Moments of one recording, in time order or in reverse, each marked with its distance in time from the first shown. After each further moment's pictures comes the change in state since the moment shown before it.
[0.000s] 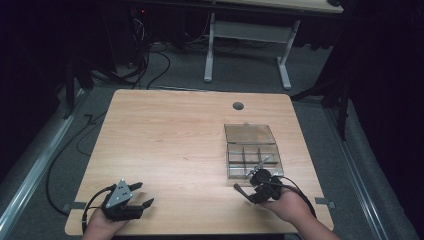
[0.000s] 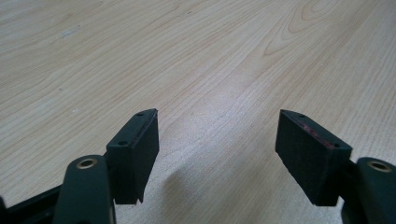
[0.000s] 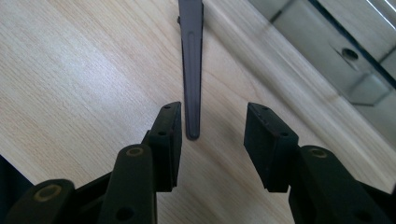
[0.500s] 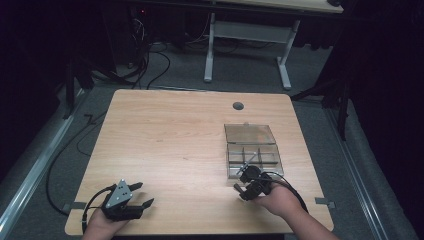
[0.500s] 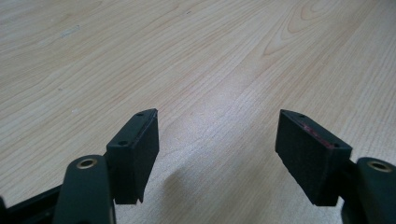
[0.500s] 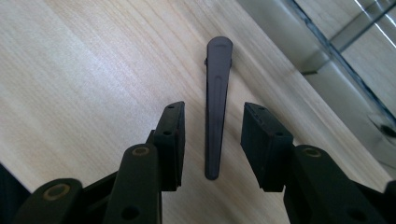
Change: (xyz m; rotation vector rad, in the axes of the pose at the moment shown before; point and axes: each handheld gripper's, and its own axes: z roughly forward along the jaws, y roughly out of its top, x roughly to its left) left arm 0.000 0.000 0.000 0.001 -0.002 0.001; right arm 0.010 0.027 0.008 0.039 0.023 -0.041
